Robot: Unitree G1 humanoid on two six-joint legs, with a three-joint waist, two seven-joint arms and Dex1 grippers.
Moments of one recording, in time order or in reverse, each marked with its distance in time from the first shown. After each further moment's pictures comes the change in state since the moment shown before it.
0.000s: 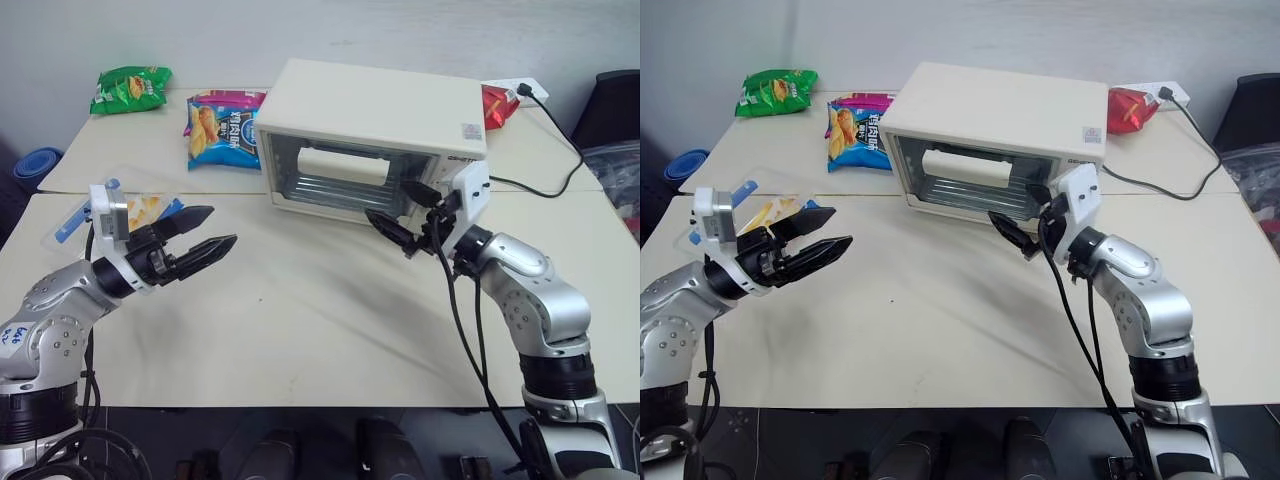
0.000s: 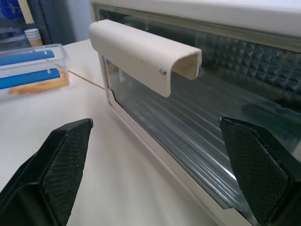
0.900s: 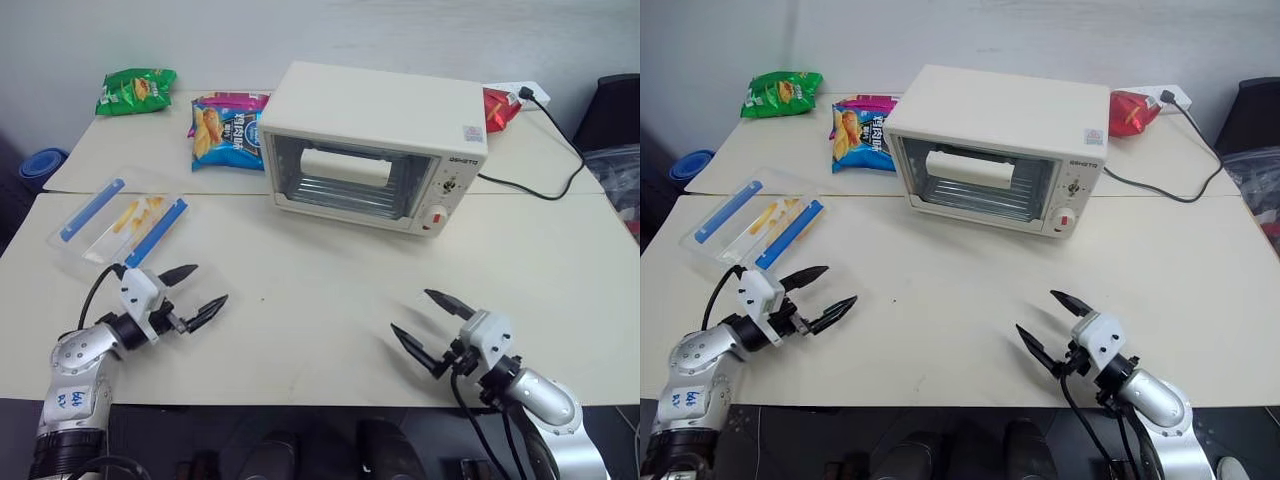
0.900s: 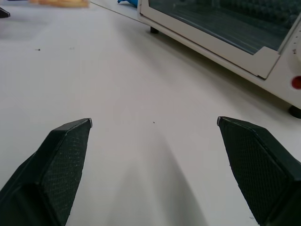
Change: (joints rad) left arm 0.201 -0.093 -0.102 0.316 0.469 -0.649 -0.018; right arm 0.765 -0.013 -0.004 -0.145 -0.207 -0.599 0.107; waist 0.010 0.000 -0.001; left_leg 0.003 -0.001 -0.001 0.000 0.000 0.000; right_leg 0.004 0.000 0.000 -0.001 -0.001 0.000
